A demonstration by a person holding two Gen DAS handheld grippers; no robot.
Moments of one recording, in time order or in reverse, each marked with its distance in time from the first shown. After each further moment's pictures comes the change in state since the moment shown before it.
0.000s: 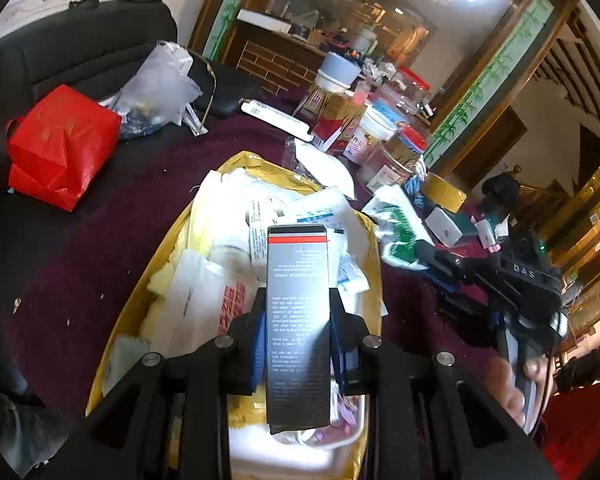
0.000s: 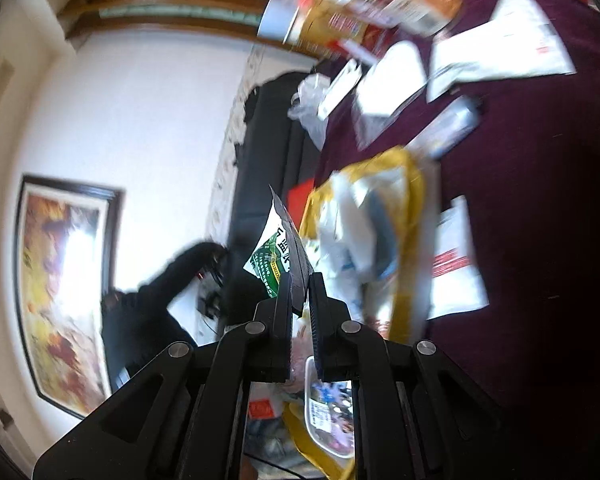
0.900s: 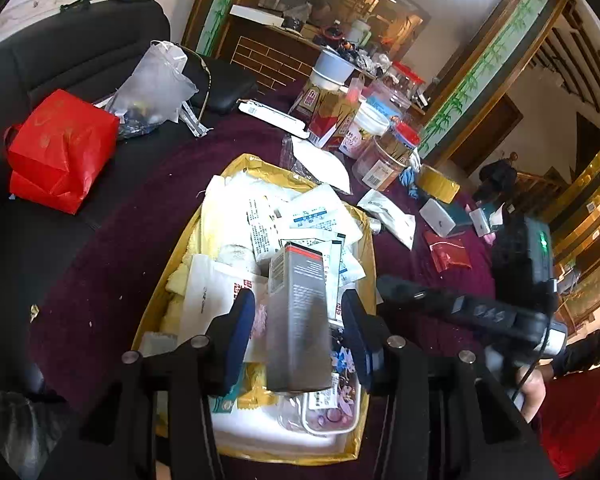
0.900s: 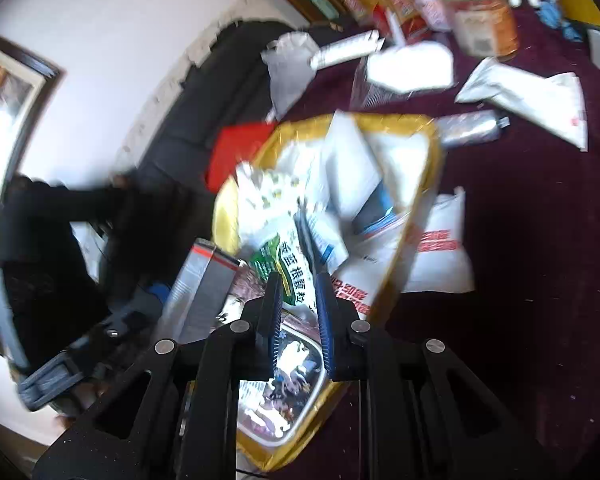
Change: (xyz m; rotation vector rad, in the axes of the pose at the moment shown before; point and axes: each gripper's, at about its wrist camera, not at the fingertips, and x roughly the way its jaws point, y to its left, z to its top) left arm -0.034 0.007 0.000 0.025 0.027 -0.009; right arm 0.029 0.036 -0.018 -0.329 0.120 -0.376
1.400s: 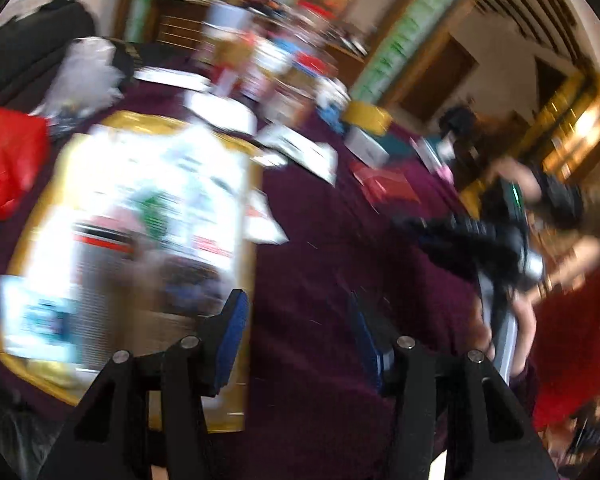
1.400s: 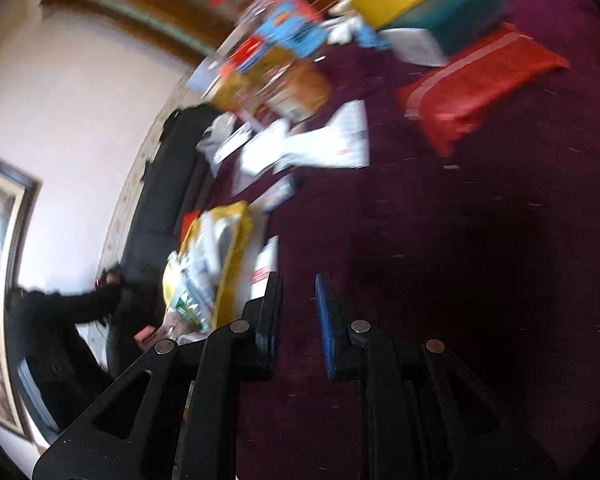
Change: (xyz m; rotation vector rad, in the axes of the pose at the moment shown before) left arm 0.041 -0.108 -0.058 0.196 0.149 -0.129; right arm -0.133 -0.138 -0.024 0.286 -0.220 -0.061
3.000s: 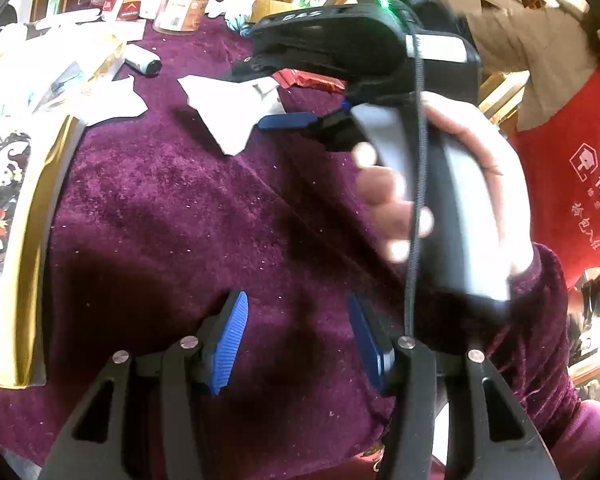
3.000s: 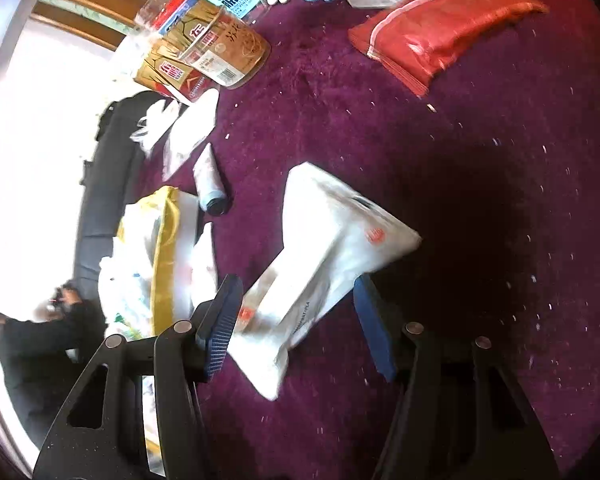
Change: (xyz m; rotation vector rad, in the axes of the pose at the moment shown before) left arm 0.074 -0.038 -0.075 0.125 0.153 -0.173; right arm 0.060 0.017 -0.015 0.055 0.065 -0.241
